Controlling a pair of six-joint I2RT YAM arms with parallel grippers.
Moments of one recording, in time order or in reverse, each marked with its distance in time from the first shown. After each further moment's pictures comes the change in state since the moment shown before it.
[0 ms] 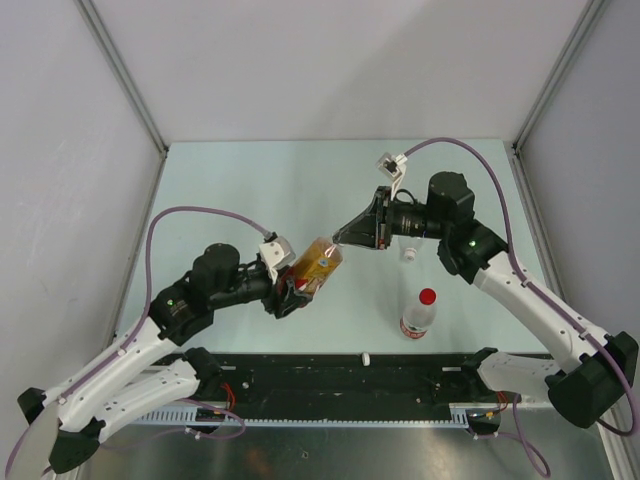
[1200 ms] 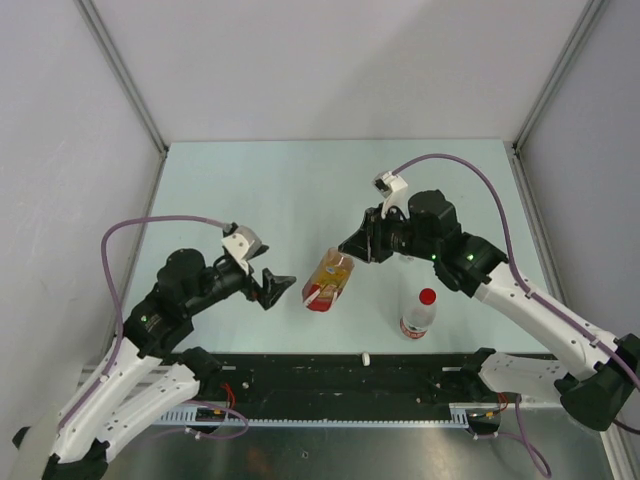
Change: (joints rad) left arm 0.126 -0.136 0.007 0.012 -0.095 -0.006; right arm 0.136 -0.045 0.000 -0.290 0.475 -0.088
